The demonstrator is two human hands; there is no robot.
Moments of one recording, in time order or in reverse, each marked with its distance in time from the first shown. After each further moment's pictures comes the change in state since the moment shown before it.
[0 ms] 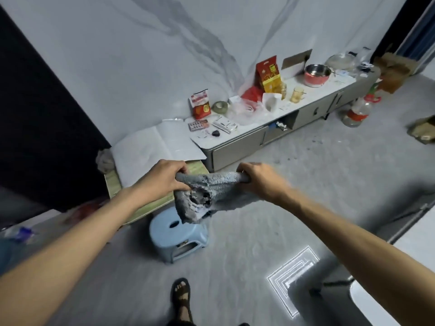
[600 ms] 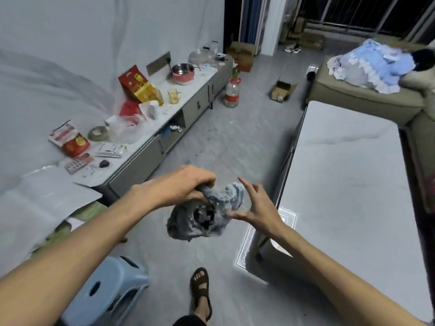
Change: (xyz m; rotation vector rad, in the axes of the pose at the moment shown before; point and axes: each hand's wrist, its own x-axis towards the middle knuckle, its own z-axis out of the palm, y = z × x) left_hand 0.097 0.285 0.142 0.297 -0.430 0.994; right_hand -0.257 0.143 -0.023 0.337 0.321 0.790
